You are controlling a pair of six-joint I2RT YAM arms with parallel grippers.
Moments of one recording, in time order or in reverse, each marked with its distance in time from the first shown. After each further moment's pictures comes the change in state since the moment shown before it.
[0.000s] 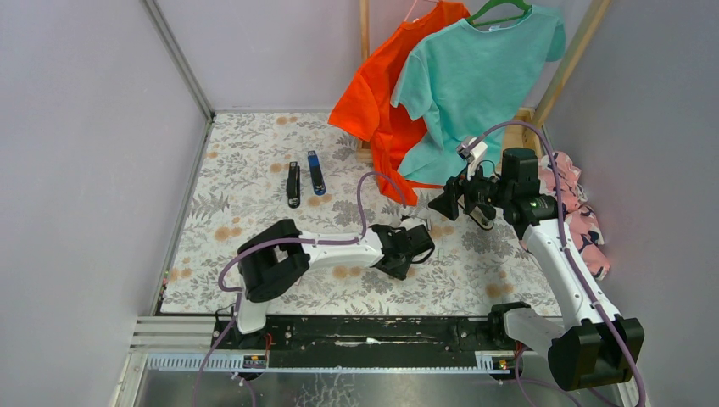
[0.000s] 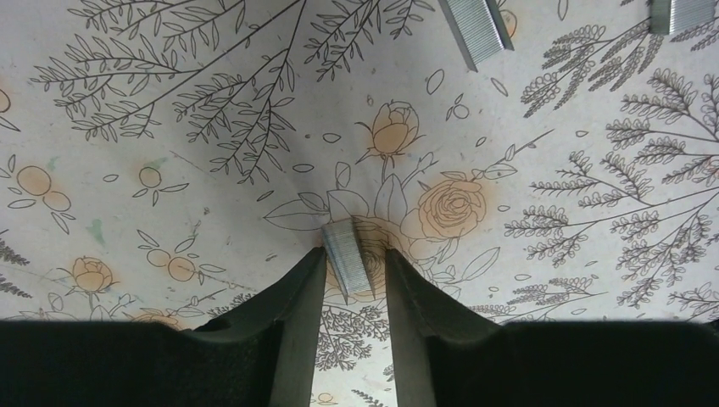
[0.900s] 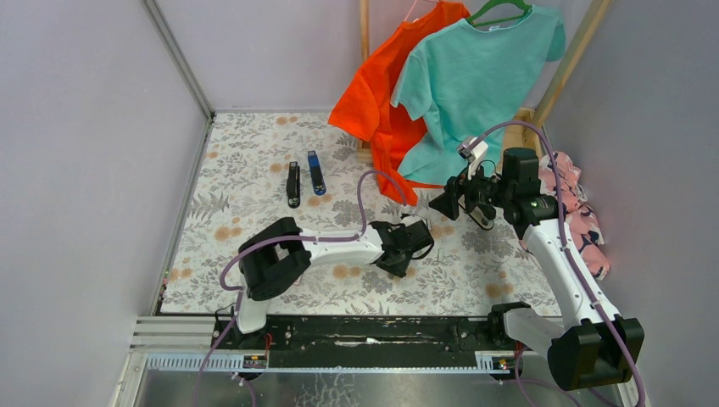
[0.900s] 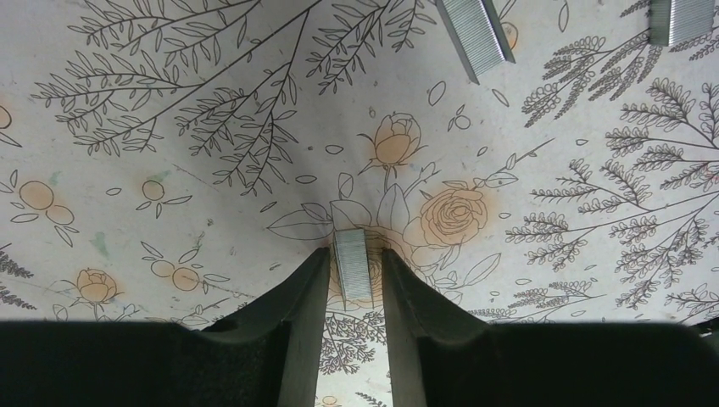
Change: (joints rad) left arm 0.027 0.012 0.015 -0.005 0.030 0.026; right arm -0.005 0.000 0.000 0.000 -0.001 0.000
